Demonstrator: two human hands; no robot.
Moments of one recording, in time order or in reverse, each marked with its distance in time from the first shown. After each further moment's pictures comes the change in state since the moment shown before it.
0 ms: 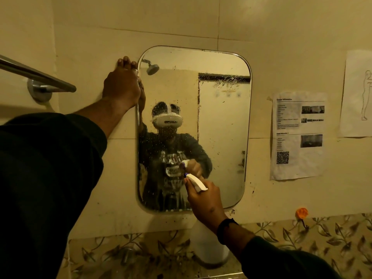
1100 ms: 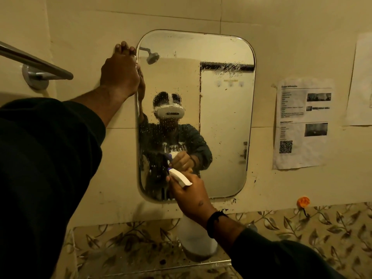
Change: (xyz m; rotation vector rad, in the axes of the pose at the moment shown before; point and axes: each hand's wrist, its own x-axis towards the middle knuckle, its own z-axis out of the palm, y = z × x) left_hand -0.001 -0.001 0.001 0.012 0.012 0.008; right_hand -0.015 -0.011 0.025 0.020 -0.216 -0.050
